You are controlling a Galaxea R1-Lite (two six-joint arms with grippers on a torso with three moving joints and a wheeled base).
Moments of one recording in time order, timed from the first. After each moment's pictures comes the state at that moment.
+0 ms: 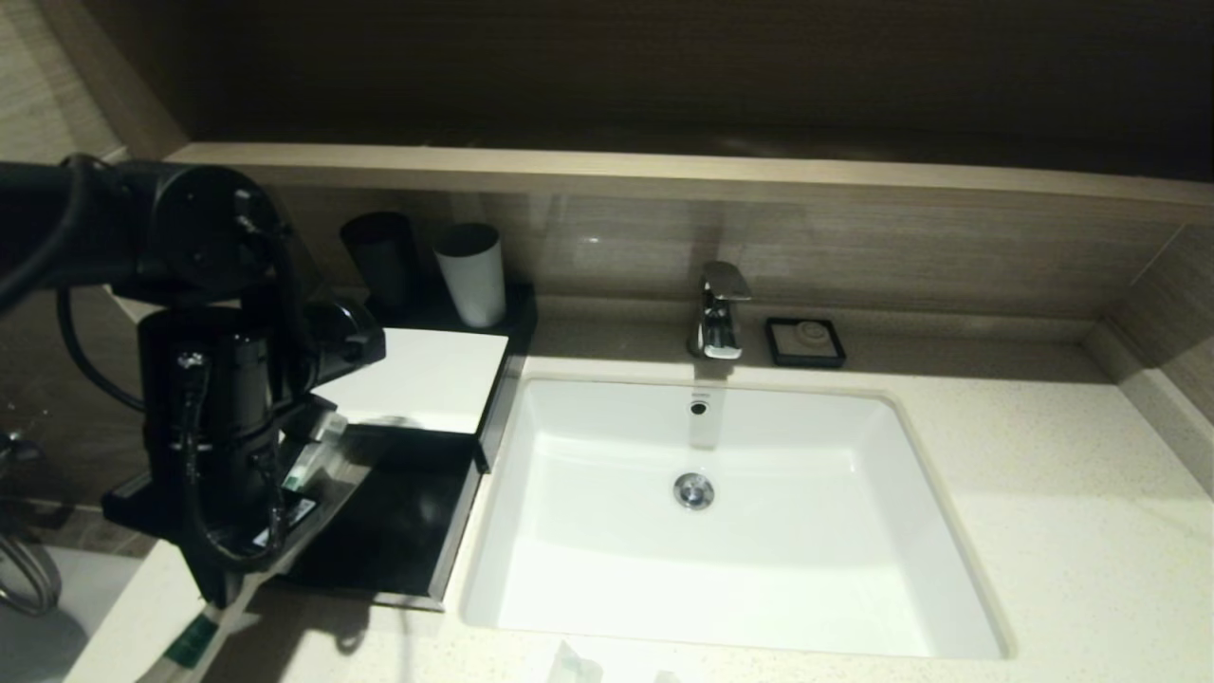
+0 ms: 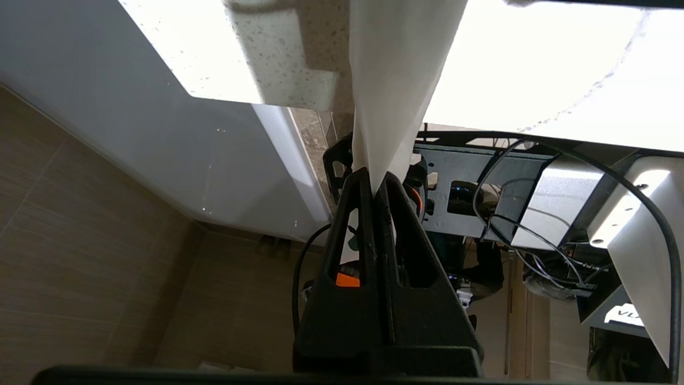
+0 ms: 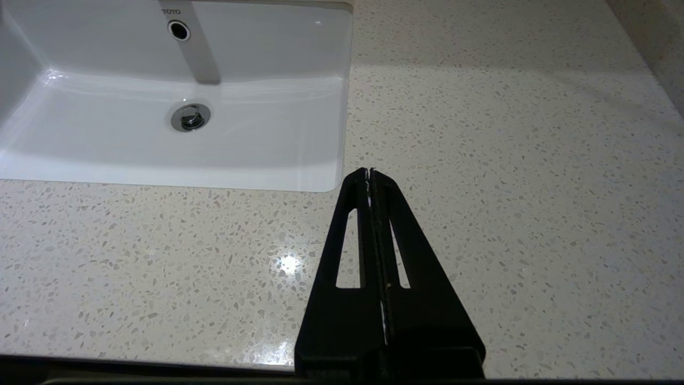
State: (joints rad) left arm -0.31 1.89 -1.66 1.52 0.18 -0.18; right arm 0.00 0.00 0.00 0.01 -0.01 0.00
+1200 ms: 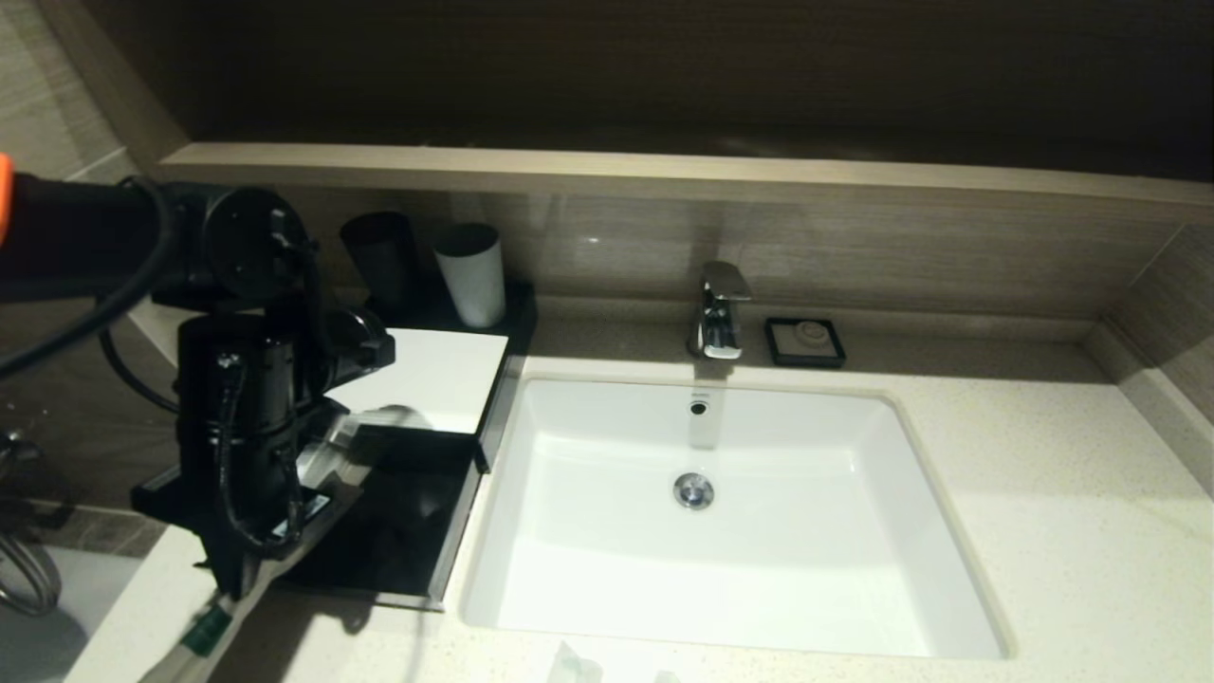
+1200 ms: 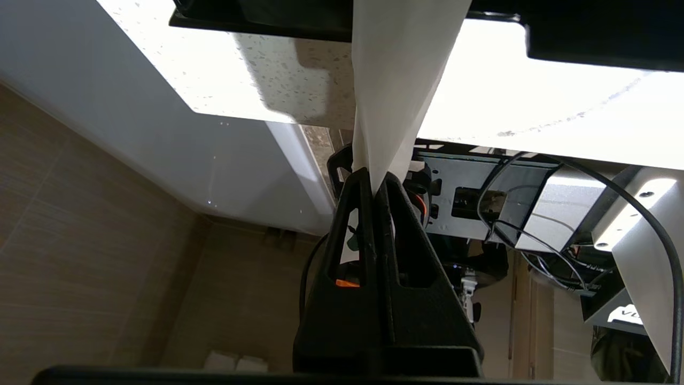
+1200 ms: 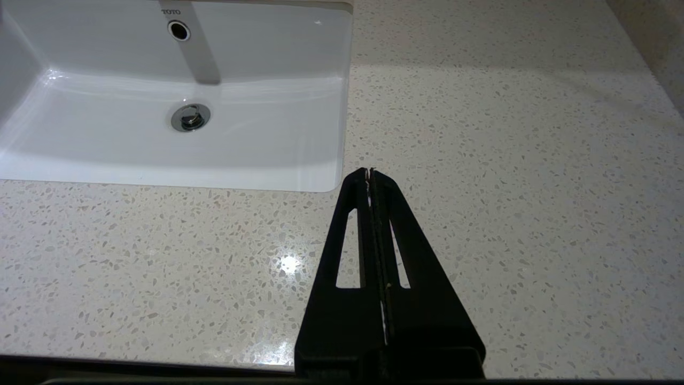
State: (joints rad) left arm -0.28 1.96 -1.69 1.52 0.18 -0.14; right arm 0.00 0.00 0.00 0.01 -0.01 0.00
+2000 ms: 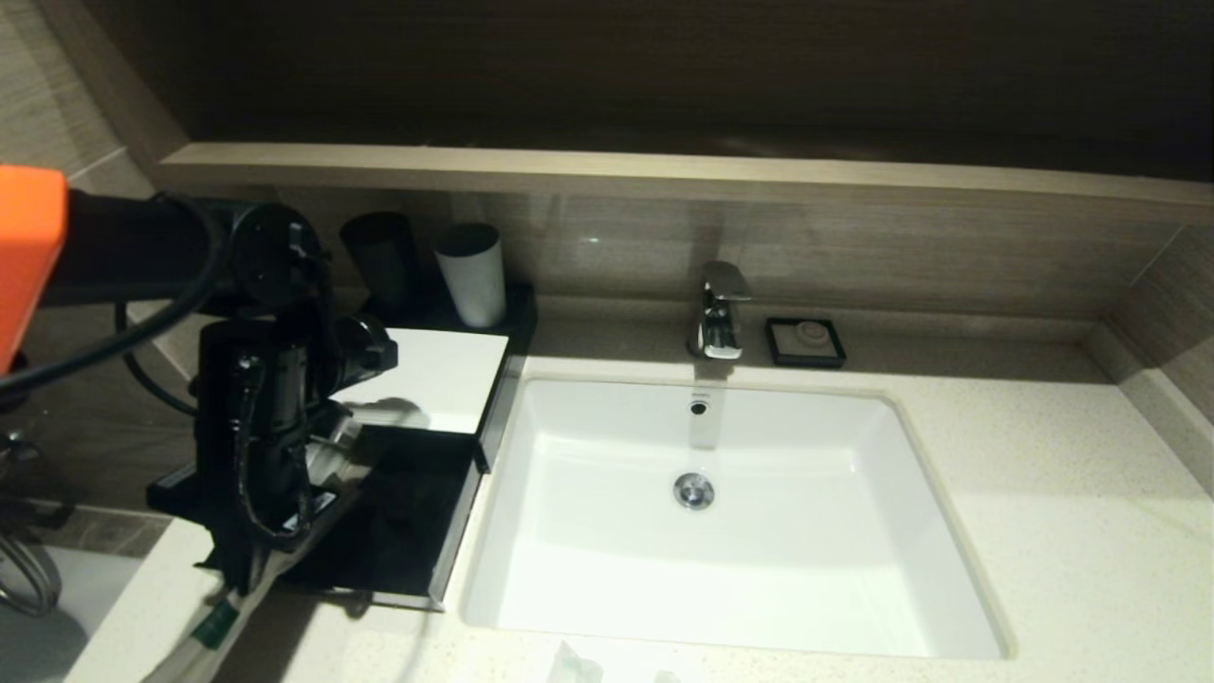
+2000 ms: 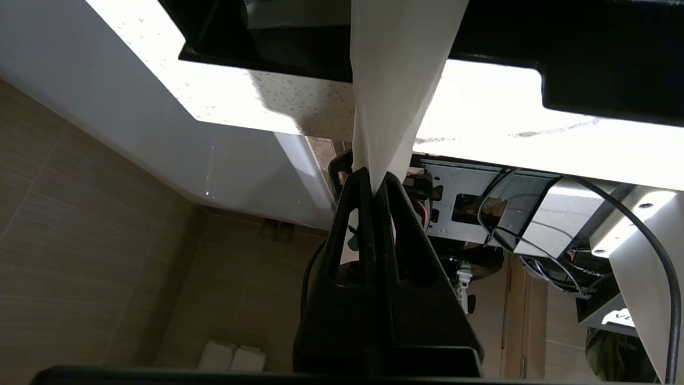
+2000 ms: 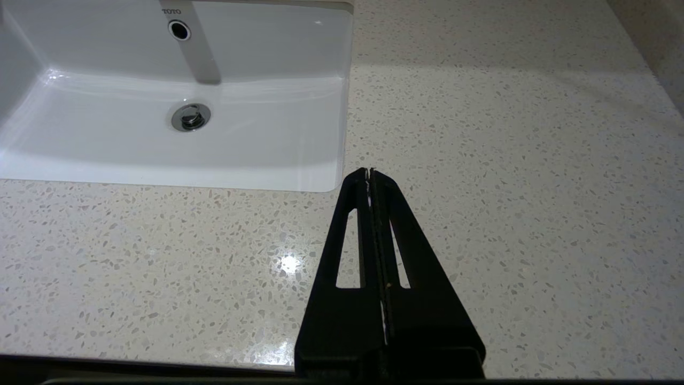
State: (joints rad) left arm -0.25 2.02 -1.72 1.52 0.18 -0.13; right arm 0.00 0.00 0.00 0.01 -0.01 0.00
